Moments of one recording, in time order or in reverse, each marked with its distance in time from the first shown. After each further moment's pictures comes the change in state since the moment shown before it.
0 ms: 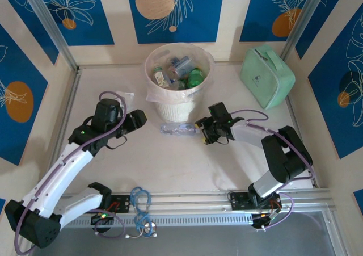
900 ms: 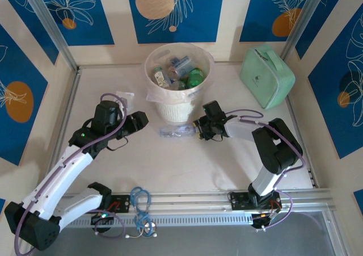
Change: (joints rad) left arm 0.002 -0.024 -0.035 0.054 0.085 -0.022; right arm 0.024 0.097 0.062 0.046 0.068 0.084
